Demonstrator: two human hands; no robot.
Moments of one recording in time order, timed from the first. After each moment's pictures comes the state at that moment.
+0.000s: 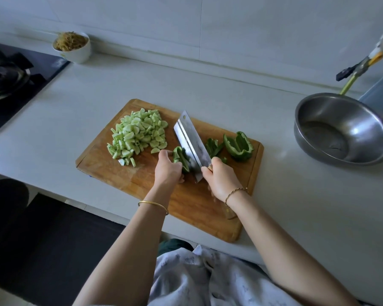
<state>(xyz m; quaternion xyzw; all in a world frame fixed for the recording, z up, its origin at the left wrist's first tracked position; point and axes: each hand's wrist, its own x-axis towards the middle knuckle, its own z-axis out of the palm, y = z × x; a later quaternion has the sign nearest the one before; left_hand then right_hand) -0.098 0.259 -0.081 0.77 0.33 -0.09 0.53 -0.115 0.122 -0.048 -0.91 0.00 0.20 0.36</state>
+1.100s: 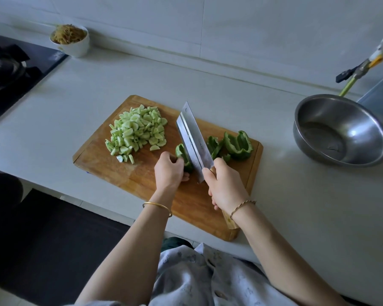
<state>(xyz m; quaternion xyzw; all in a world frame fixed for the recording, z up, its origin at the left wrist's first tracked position) -0.106 0.249 -0.085 0.76 0.33 -0.03 0.56 -0.141 0.118 -0.027 -0.90 0.00 0.16 0.40</state>
